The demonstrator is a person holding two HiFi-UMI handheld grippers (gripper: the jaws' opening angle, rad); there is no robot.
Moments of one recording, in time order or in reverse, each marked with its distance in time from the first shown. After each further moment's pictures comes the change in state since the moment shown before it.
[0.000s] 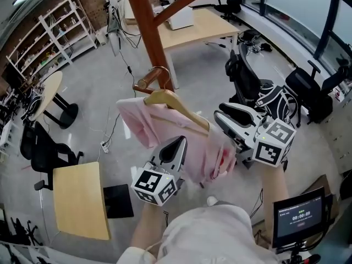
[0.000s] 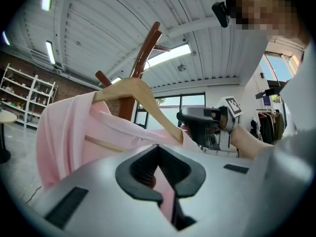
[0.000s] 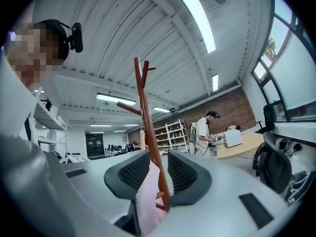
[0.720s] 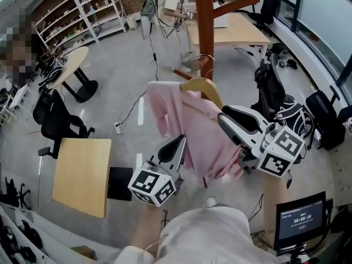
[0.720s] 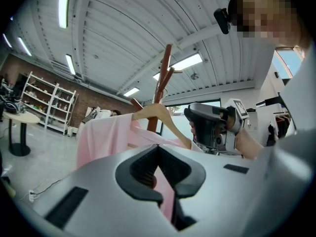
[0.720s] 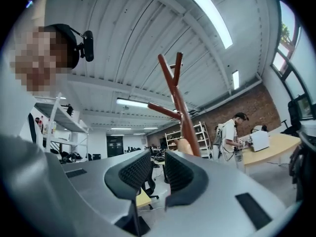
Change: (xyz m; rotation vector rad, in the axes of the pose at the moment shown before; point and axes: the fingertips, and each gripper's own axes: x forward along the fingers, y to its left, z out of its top) left arm -0.071 0.034 0.014 -0.048 -0.092 0.196; right arm 0.044 0.079 0.015 -0.038 -0.038 0.238
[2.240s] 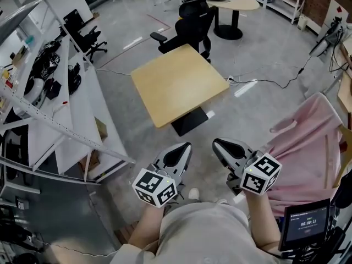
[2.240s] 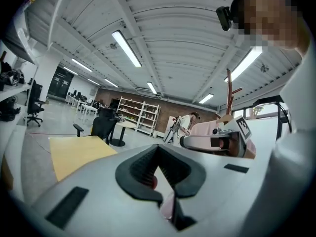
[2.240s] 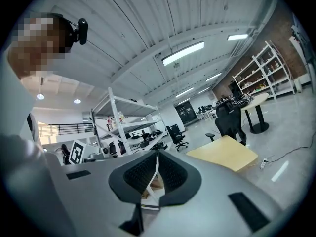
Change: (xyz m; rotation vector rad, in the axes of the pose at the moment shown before) left arm -0.424 0.046 -0.059 -0.171 -0.093 0.958; right arm 0.138 0.376 -0.229 0.264 0.459 0.899
